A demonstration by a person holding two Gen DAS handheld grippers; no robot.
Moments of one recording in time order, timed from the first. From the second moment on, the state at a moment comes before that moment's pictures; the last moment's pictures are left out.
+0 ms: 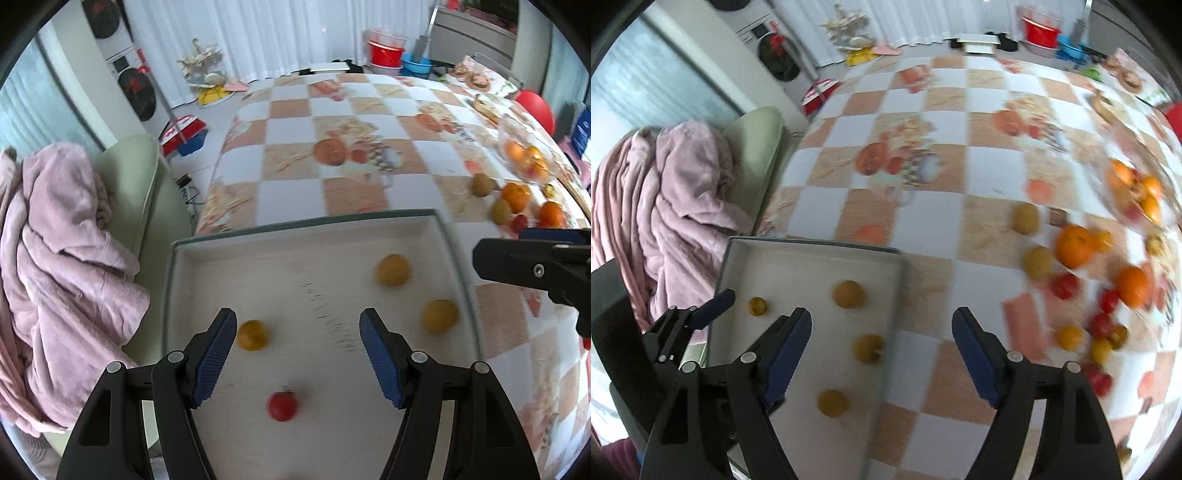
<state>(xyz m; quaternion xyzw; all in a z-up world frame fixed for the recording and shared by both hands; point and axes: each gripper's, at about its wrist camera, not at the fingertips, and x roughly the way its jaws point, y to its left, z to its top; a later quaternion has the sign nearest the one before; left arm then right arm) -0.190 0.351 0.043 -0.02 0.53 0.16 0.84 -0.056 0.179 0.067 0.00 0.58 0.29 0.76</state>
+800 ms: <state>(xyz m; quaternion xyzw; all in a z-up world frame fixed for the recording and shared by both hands) -0.123 0.203 0.046 -0.03 0.55 0.05 0.84 -0.032 -0.023 0.035 0.06 0.62 0.15 0.77</state>
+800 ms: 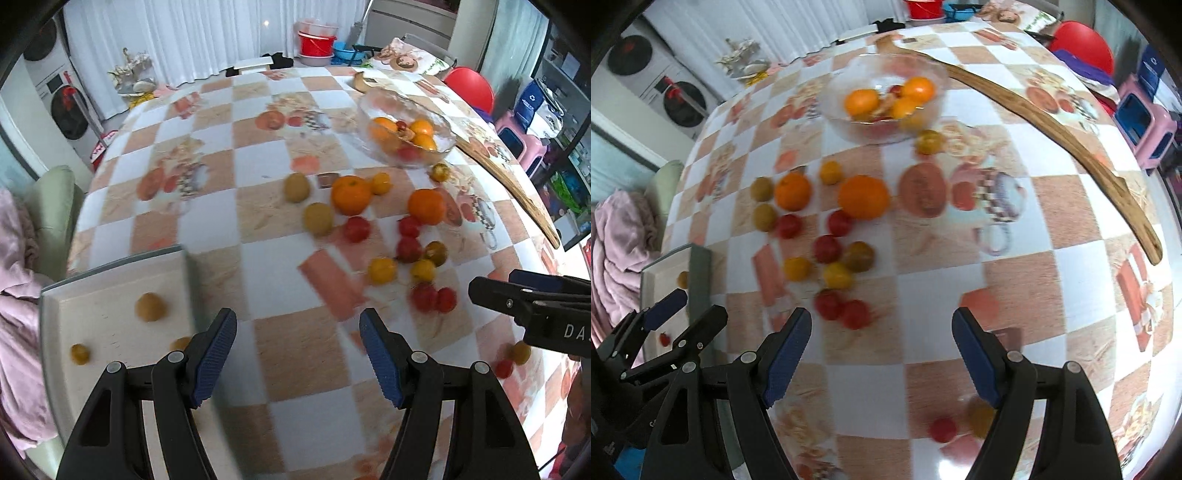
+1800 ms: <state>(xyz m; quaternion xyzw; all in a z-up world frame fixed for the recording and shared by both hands) -0.070 0.167 0.003 -0.08 0.55 0.06 0.83 0.078 -0.021 0.010 0.01 0.56 0.16 0.81</state>
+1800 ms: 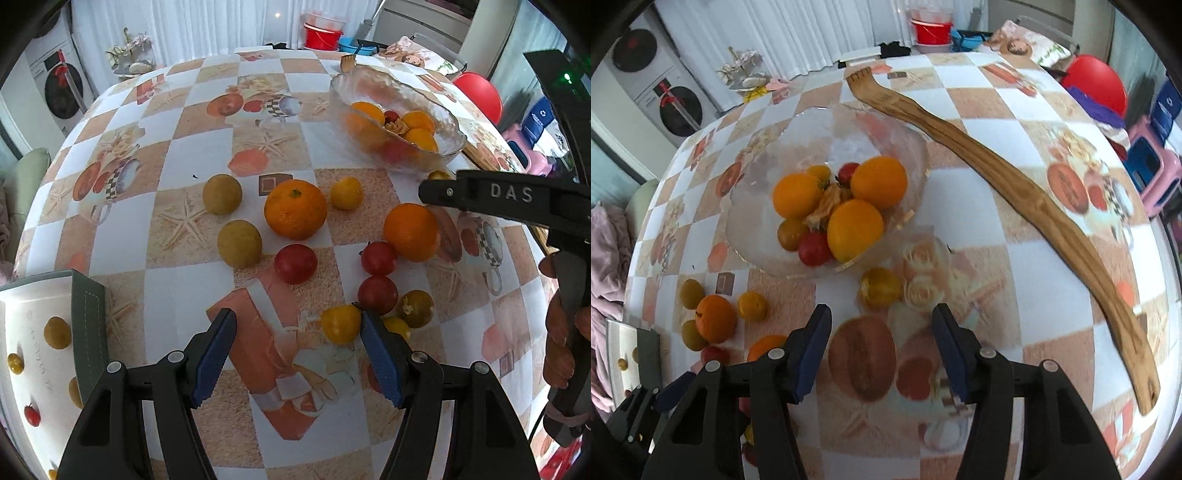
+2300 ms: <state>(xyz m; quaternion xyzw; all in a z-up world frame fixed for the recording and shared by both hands) -0.072 0.151 0.009 -0.09 0.55 0.03 0.83 0.068 -0.032 0.017 0.03 0.56 0.18 0.81</state>
